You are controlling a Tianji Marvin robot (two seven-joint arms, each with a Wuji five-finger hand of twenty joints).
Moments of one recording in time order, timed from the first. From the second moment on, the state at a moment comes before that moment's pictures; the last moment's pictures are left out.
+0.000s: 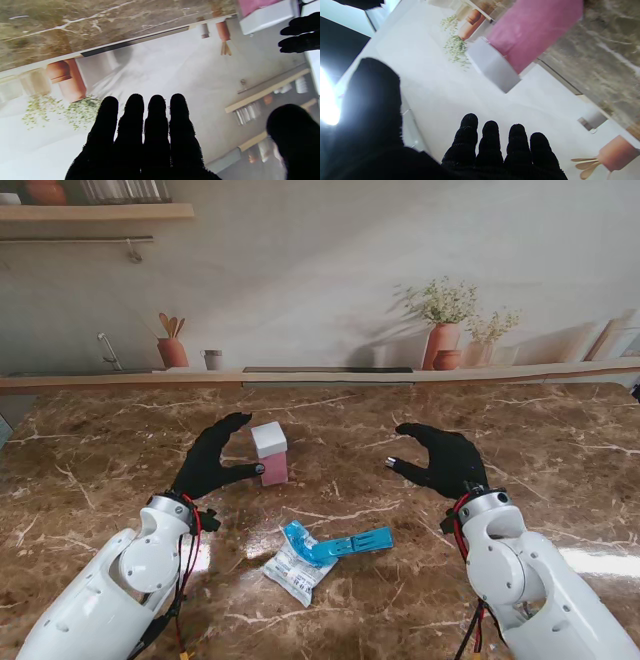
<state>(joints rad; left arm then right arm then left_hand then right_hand) 1.48 -1.18 -1.20 -1.37 0.43 -0.32 0.27 -1.67 -1.11 1.36 -1.72 -0.83 -0.02 -0.15 0.57 -0.42 0.12 -0.07 0.30 0.05 0.18 0.17 0.24 -0.02 0.21 0.21 0.17 0.00 0.12 0.32 -0.03 -0.09 0.21 0.53 -0.06 -0.33 0.78 0.02 0.52 -0.01 0.16 0.45 0.62 -0.06 0.10 0.18 0.59 -0.08 0.11 0.20 0.29 -0.07 0.57 0.29</state>
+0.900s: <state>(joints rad) 1.67 -1.16 -1.14 -1.62 0.47 -0.36 0.25 -1.69 -1.15 1.32 -1.56 -0.61 -0.41 -0.31 0.55 -0.26 0.03 -0.05 0.39 0.09 0.16 0.17 0.26 0.02 0.21 0.21 0.22 0.00 0.12 0.32 -0.01 -0.08 0.40 0.48 -0.15 -0.08 0.64 0.02 0.43 0.07 0.12 0.39 0.51 0.01 0.08 0.13 0.49 -0.06 0.08 0.17 0.23 -0.09 0.54 0.26</state>
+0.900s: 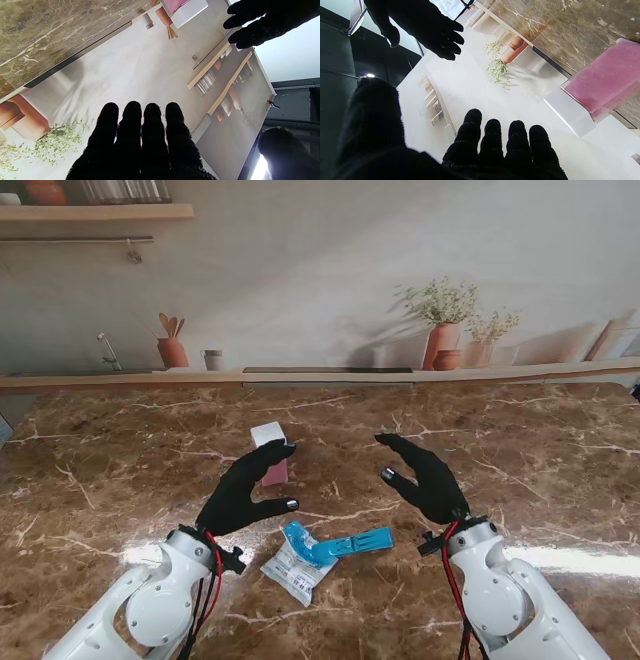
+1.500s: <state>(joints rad) 1.67 -1.16 -1.12 -1.67 0.49 -0.35 0.25 -1.71 -1.16 1.33 -1.55 -0.64 -0.40 -0.38 0.55 -0.26 0.03 -0.05 0.39 0.10 0.16 0.17 0.28 0.02 0.21 0.21 0.22 0.00 0.12 0.32 -0.01 -0.08 0.41 0.45 -0.12 -0.09 0.64 0.02 0.43 0.05 0.14 0.39 0.51 -0.01 0.08 0.14 0.49 -0.06 0.08 0.17 0.24 -0.09 0.54 0.26</state>
